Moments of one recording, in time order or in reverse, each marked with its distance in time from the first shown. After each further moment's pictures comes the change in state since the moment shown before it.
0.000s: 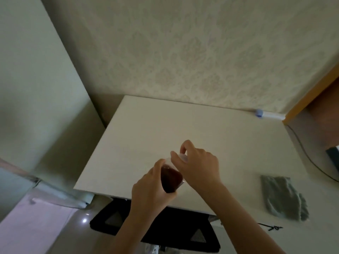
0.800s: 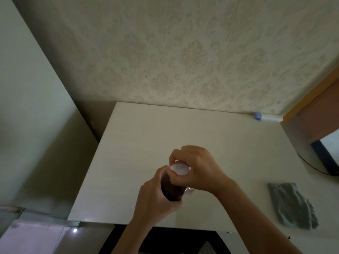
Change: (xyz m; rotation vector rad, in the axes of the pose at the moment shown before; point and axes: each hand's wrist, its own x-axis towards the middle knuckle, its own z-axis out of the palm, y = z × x) left_hand 0.069 -0.048 -0.002 -0.414 -0.105 0.049; right_hand 0.080 -0.016 0.019 0.160 0.036 -0.570
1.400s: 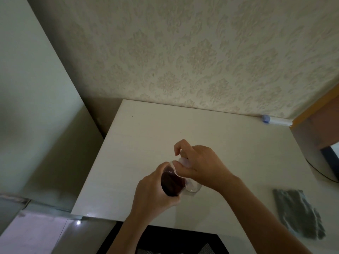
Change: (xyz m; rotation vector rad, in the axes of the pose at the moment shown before) left_hand 0.010 -0.008 -0.007 0.098 0.007 0.066; right_hand 0.009 0.009 -0.003 -0.078 -0.198 0.107
